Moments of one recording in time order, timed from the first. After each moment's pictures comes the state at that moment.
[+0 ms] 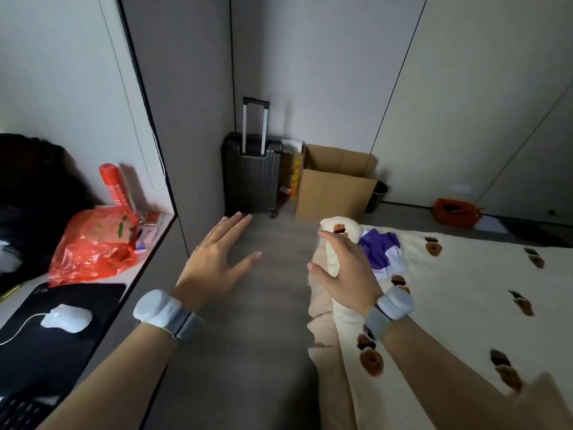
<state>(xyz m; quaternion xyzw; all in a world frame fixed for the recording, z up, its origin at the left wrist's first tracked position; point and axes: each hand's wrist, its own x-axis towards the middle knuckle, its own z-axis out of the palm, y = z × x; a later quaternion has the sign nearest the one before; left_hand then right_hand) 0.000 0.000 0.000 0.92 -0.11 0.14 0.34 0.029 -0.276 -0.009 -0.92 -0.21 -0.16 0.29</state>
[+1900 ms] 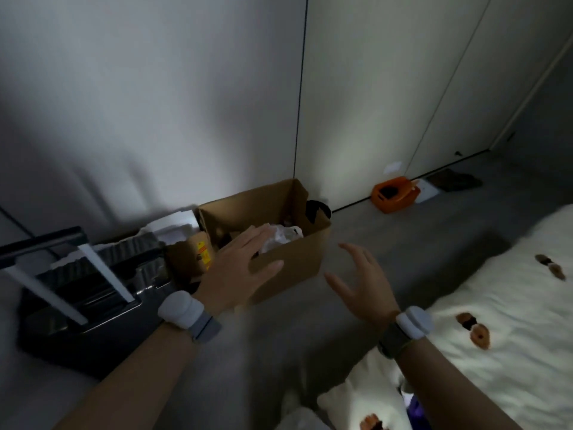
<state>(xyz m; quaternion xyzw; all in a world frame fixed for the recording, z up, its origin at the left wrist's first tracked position) 1.035 -0.178 -0.017 0.86 -0.39 -0.04 0.33 0.893 -0.407 -0.055 -0.92 0.16 -0.17 0.30</state>
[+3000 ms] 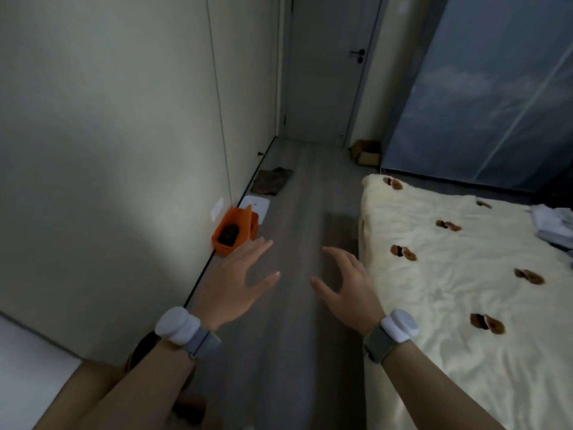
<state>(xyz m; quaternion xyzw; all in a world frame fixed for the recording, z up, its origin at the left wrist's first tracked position) 1.344 -0.868 -0.028 0.61 -0.70 -0.19 0.32 1.096 -0.913 -0.042 -0.77 0.54 -0.29 0.21</state>
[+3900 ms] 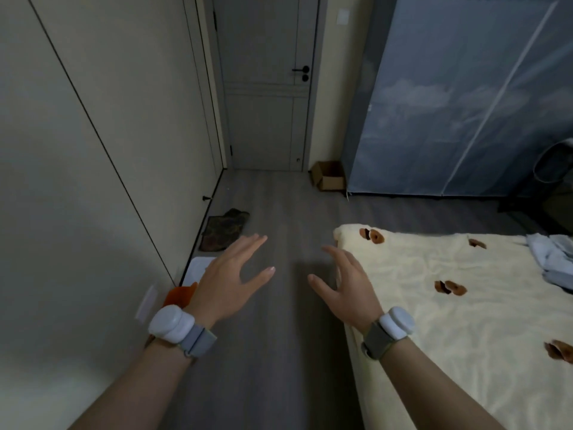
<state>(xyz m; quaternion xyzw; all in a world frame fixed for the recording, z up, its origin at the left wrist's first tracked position) 1.319 -1.418 -0.016 0.54 -0.75 -0.21 0.32 1.064 -1.414 -0.032 -0.72 0.60 -0.31 0.18</state>
